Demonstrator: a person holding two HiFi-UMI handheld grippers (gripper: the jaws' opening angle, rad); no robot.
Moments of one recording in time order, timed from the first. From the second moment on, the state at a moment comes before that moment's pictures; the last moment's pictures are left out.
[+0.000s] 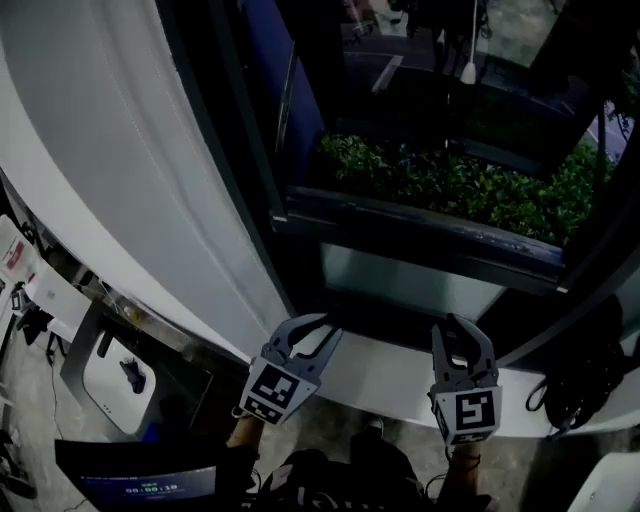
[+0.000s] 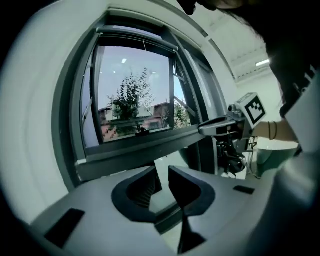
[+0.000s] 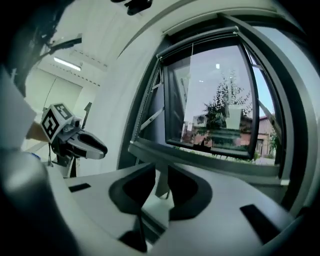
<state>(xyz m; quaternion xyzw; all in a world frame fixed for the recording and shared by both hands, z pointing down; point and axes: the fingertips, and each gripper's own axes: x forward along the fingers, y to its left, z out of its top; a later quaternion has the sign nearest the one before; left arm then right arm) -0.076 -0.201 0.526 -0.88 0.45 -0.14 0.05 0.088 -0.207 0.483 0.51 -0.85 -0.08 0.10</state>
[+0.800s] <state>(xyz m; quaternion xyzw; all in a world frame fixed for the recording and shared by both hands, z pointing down) -0.172 0.045 0.567 -0.93 0.35 -0.07 -0.06 -0.086 0.076 0.547 0.53 -0.84 0.06 0.10</state>
